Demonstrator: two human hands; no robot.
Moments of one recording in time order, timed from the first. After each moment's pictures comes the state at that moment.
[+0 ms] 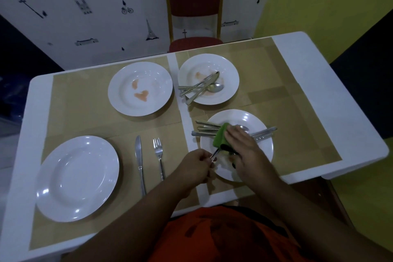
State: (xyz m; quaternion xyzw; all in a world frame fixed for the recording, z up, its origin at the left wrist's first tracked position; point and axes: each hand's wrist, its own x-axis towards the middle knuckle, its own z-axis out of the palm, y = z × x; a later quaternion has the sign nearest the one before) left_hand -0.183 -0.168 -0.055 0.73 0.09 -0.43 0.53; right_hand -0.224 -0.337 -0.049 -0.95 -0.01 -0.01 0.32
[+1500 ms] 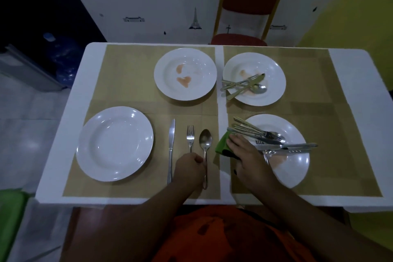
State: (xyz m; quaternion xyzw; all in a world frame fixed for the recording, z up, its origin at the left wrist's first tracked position) left_hand -0.206 -0.090 -0.112 0.89 0.13 -0.23 0.38; right_hand -0.206 -0.272 -0.066 -0.94 -0.09 0.10 0.32
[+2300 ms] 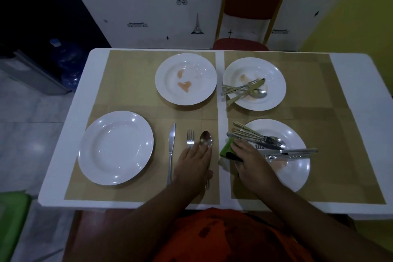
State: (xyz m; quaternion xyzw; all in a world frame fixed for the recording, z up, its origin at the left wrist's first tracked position) left_hand -0.198 -0.087 -0.129 0.96 -0.21 -0.17 0.09; right_hand -0.194 -0.284 -0.075 -0.95 -0.08 0.13 0.29
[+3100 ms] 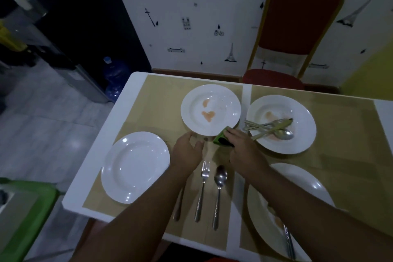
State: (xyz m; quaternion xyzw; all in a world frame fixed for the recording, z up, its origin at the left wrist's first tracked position) left_hand -0.090 -0.058 -0.065 0.87 0.23 -0.06 0.43; right_hand -0.067 -0.231 -0.033 -0.93 -0.14 0.08 0.34
